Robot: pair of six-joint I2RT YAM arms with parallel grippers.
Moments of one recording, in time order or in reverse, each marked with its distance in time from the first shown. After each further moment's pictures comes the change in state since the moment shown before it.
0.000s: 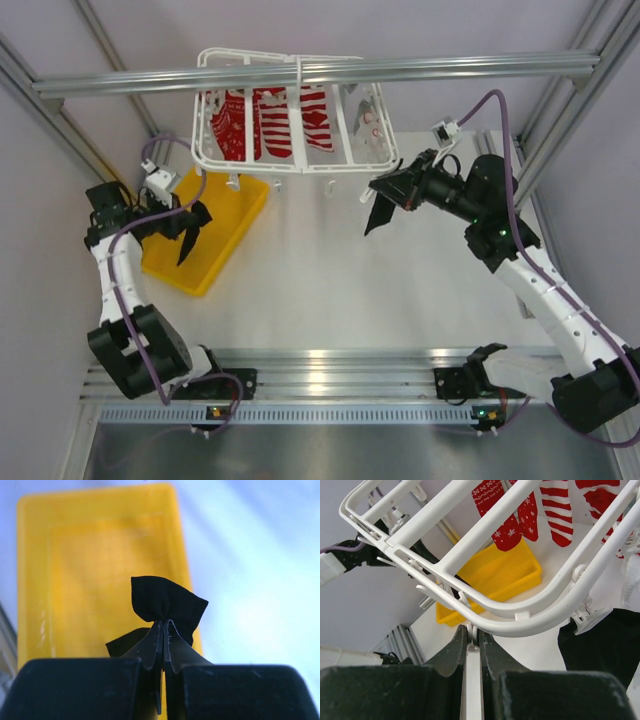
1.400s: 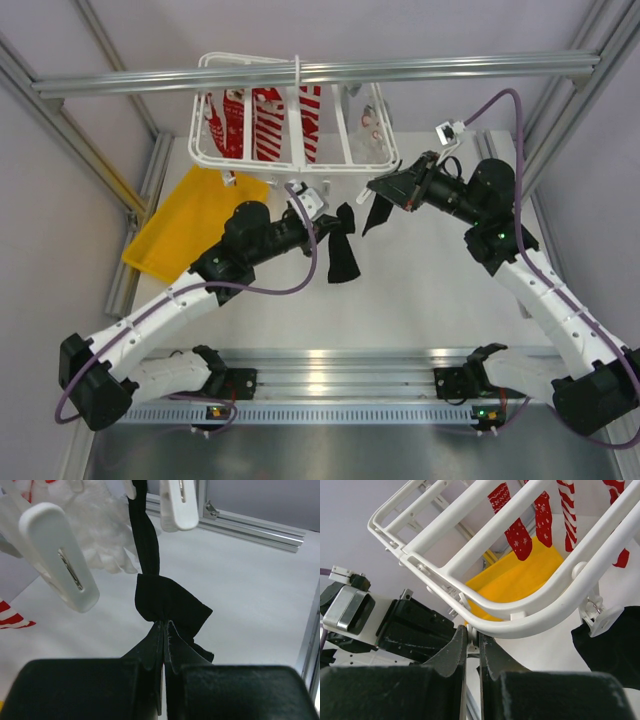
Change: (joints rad) left arm -1.238 -0.302 -0.217 0.673 -0.582 -0.541; right arm -0.005 -0.013 -0.032 0.085 -0.038 0.176
